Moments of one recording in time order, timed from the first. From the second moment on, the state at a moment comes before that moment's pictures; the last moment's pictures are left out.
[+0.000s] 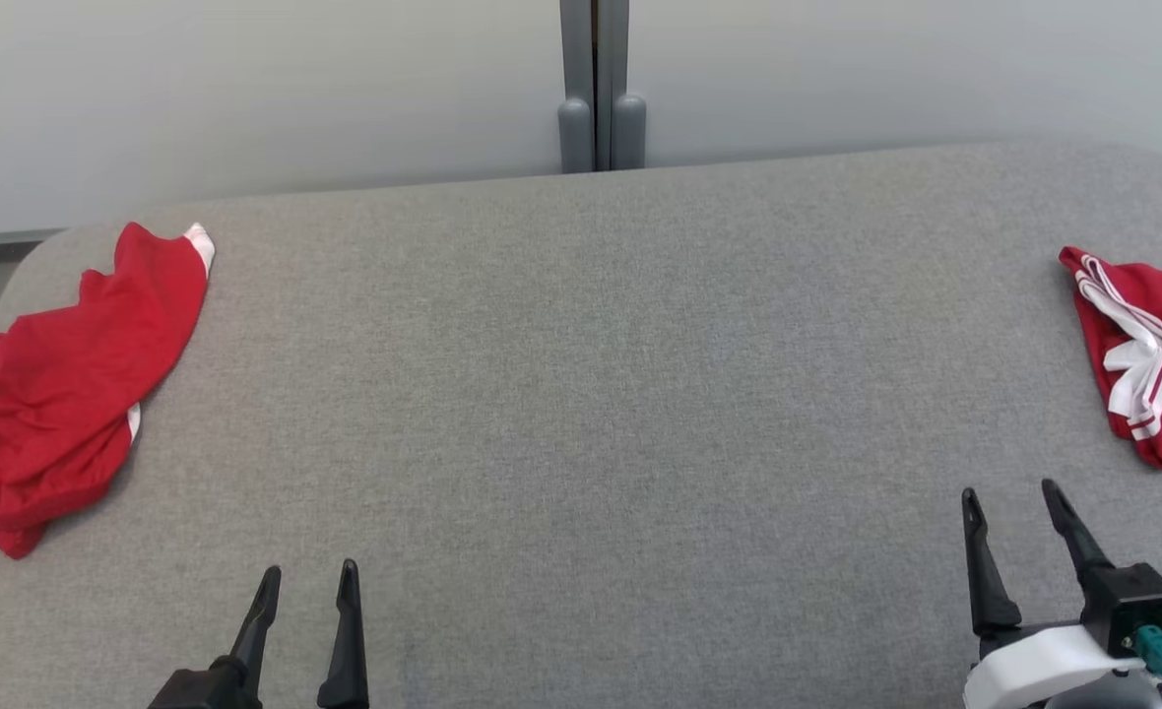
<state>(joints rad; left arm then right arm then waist) 0.14 0.05 -0.08 0.15 -0.26 -0.10 -0.26 0.08 -0.08 -0.11 0.15 -0.01 0.13 -0.26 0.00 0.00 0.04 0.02</state>
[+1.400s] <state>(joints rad) 0.22 0.05 0.01 0.13 -0.23 -0.11 -0.26 0.09 -0.05 0.02 0.18 0.05 0.13 -0.26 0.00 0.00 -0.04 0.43</state>
